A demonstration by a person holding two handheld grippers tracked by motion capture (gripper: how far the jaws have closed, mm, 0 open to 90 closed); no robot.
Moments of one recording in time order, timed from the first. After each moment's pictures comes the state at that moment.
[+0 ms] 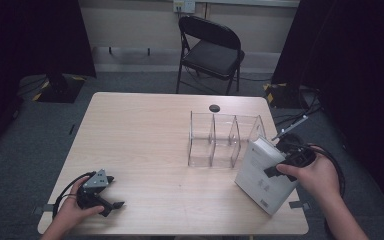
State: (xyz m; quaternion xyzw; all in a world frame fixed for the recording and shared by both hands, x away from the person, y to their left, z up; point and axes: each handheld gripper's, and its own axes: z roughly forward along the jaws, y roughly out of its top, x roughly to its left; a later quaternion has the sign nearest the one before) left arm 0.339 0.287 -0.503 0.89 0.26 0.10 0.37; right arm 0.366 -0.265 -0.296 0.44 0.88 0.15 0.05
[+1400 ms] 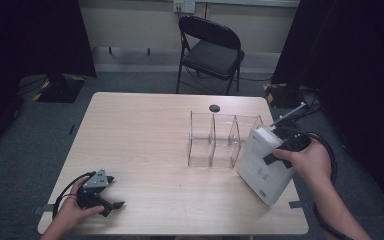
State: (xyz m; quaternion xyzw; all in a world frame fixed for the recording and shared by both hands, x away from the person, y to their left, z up) left arm 0.339 0.287 -0.503 0.89 0.26 0.10 0.37; right arm 0.396 -0.262 -0.288 0.49 0.86 0.14 0.06
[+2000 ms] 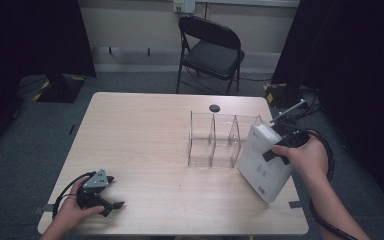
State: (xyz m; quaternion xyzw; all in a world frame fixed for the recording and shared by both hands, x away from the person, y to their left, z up) left arm 0.339 0.287 -0.503 0.89 0.26 0.10 0.37; right arm 0.403 -0.261 -0.285 0.51 0.85 0.13 0.05
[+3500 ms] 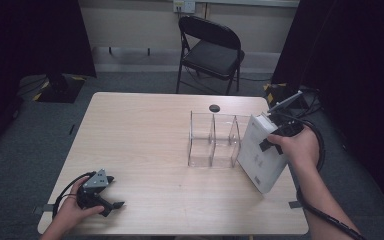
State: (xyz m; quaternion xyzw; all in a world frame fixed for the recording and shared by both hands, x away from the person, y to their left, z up) left arm 0.340 0.287 -0.503 0.89 0.26 0.10 0.37; right arm 0.428 -0.255 -0.282 0.55 0.82 0.13 0.07
